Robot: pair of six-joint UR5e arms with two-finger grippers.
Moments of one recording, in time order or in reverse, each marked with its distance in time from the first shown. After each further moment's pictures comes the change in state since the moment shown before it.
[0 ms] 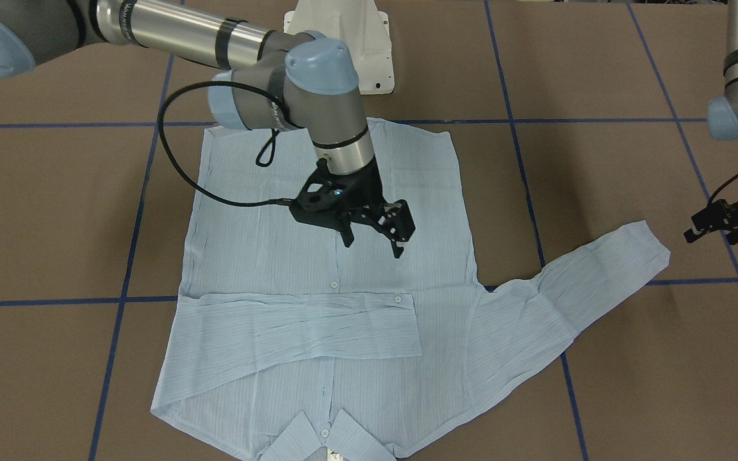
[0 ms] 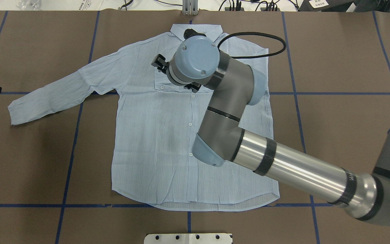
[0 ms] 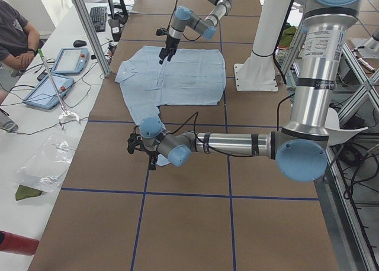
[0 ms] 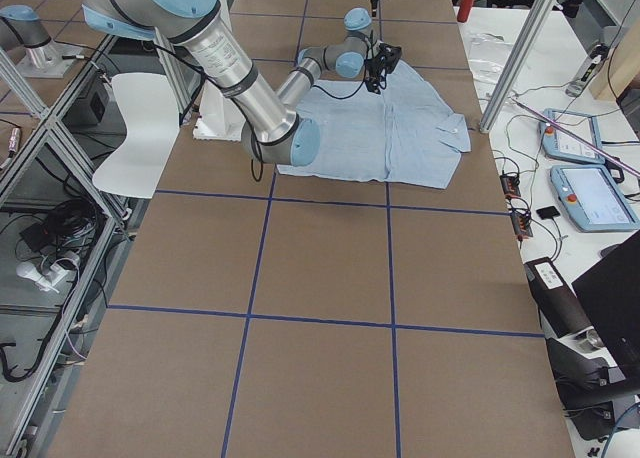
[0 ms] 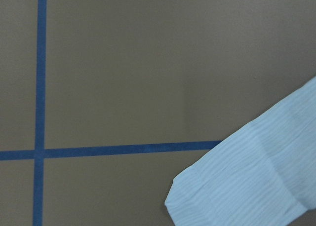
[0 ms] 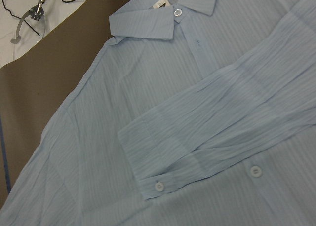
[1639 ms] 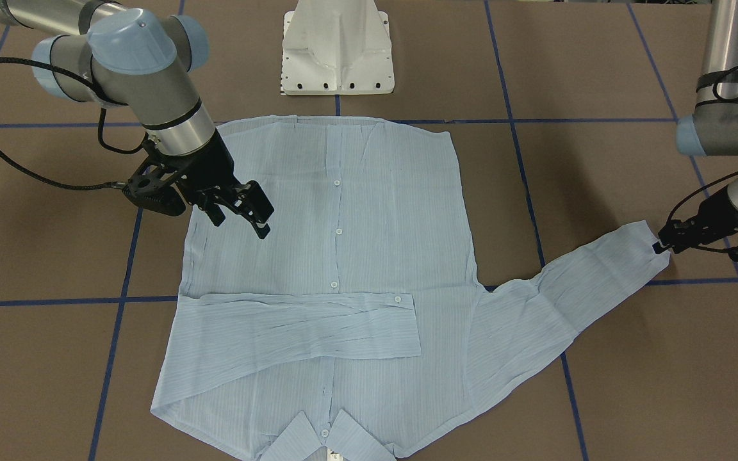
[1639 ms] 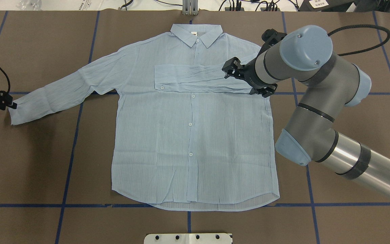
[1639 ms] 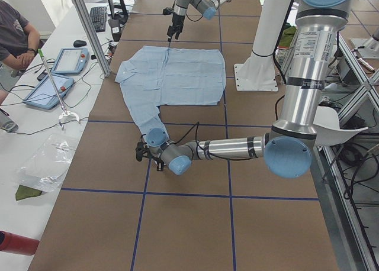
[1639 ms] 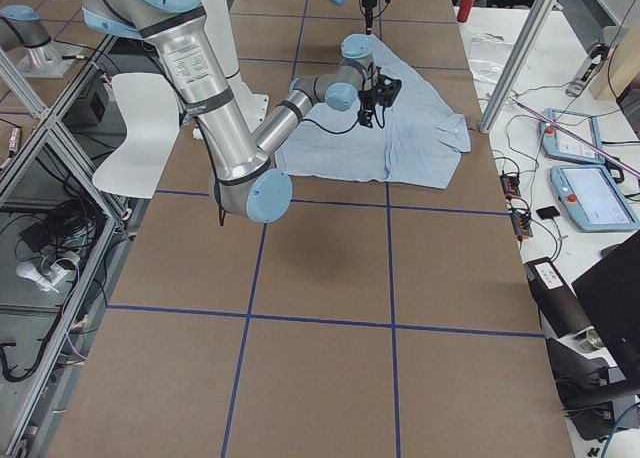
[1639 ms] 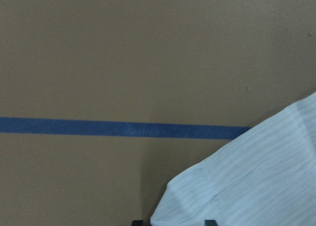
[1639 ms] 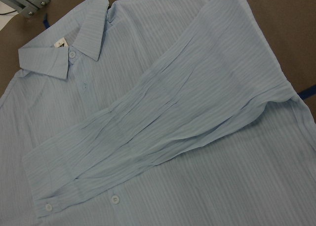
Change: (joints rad) left arm 0.091 -0.019 0.115 -0.131 0.035 -0.134; right arm 0.138 -0.302 0.259 -0.030 0.208 -0.099
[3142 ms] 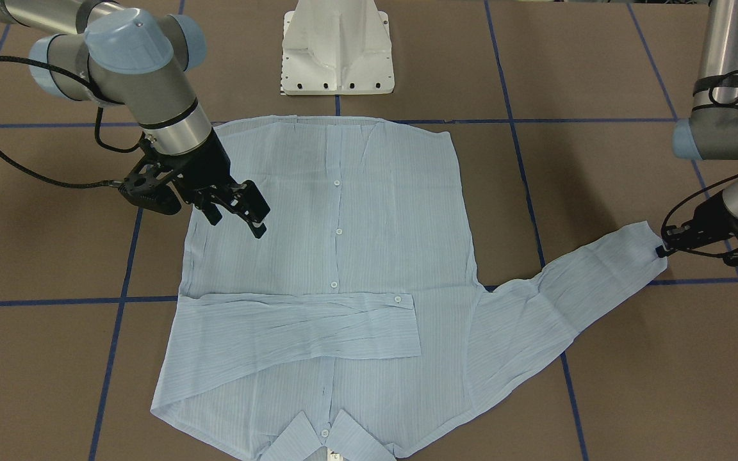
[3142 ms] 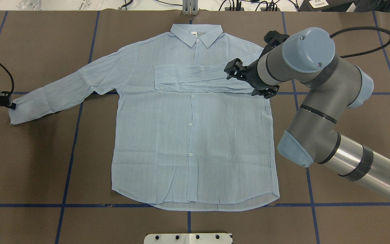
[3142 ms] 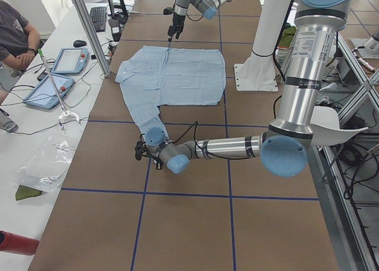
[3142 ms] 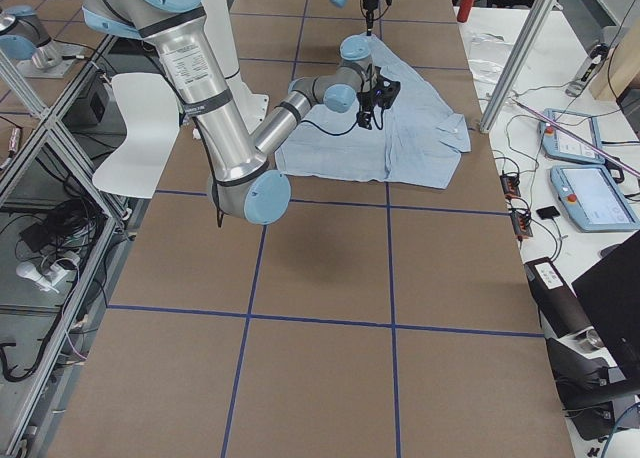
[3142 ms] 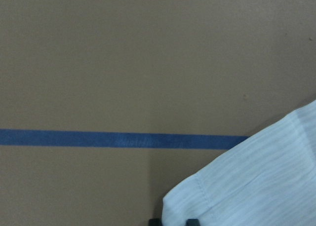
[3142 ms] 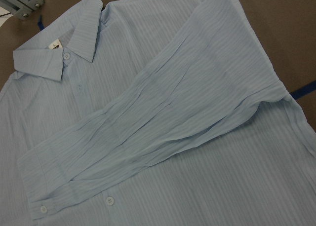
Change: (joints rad) left arm 0.009 -0.017 0.015 0.000 0.000 -0.002; right arm -0.002 -0.014 0.007 0.001 -0.004 0.008
